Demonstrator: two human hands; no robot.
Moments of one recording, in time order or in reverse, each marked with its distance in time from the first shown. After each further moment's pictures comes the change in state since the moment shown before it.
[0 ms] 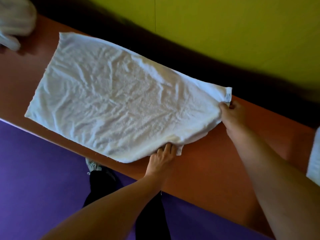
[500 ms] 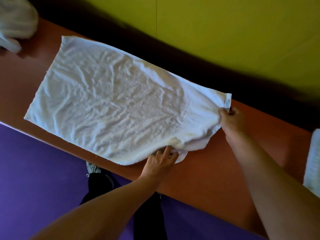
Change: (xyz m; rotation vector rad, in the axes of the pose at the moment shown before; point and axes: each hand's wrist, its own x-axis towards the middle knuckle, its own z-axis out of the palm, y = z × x) left_hand -0.002 -0.022 0.007 0.050 0.079 0.180; right_hand -0.018 -0.001 -0.002 0.034 0.034 -0.005
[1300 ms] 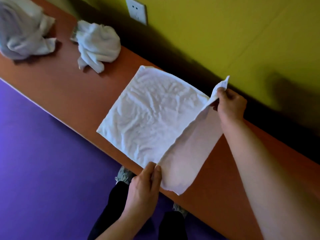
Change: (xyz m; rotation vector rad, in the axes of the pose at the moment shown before) left_hand -0.117 -0.159 -0.180 -0.891 0.241 -0.765; right_hand -0.081 -0.221 0.200 0.164 -0.117 -0.250
